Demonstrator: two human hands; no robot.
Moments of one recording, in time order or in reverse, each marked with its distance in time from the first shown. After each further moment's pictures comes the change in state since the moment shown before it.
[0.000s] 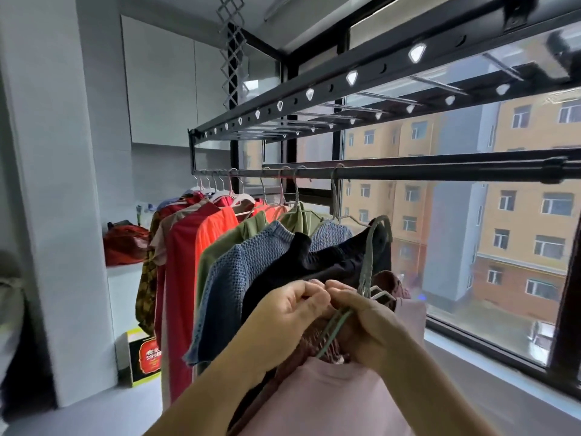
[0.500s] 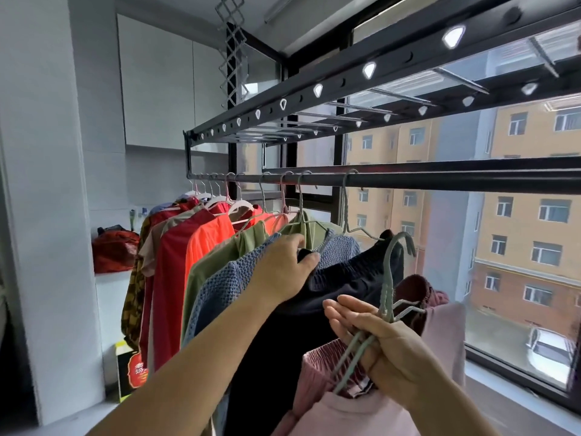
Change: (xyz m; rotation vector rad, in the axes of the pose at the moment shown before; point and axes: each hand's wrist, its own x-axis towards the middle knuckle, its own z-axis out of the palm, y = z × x) left_hand 0.126 -0.018 -0.031 0.711 0.185 0.082; right_hand 0.042 -0.012 -0.033 -0.003 0.093 -0.135
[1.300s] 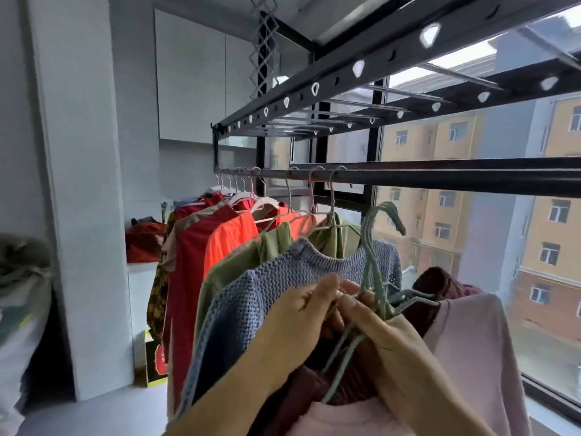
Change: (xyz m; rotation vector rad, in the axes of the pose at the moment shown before) left_hand -0.031 -0.017 0.011 -0.630 -0.082 -0.169; right_hand 0.058 0.014 0.017 -0.279 -0.230 -0.157
